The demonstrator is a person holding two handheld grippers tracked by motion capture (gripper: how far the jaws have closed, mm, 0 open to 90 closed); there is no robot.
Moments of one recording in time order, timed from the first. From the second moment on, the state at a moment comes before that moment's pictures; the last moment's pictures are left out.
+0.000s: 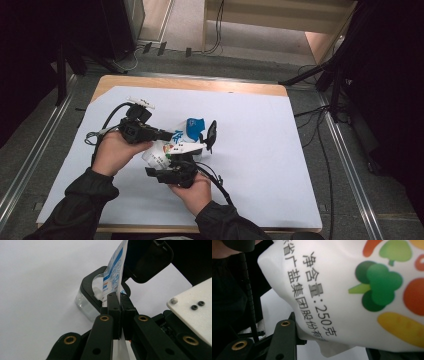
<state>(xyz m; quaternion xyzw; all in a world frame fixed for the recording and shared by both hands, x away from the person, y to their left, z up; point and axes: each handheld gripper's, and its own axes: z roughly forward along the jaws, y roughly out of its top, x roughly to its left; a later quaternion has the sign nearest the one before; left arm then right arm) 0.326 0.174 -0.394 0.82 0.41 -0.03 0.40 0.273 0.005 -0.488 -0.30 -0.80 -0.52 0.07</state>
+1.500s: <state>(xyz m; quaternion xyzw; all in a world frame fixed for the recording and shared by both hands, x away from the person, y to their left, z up) 0.322 0.169 -0.393 0.82 0.41 -0.01 0.40 0.271 0.008 -0.485 -0.30 -0.80 -0.52 0.06</state>
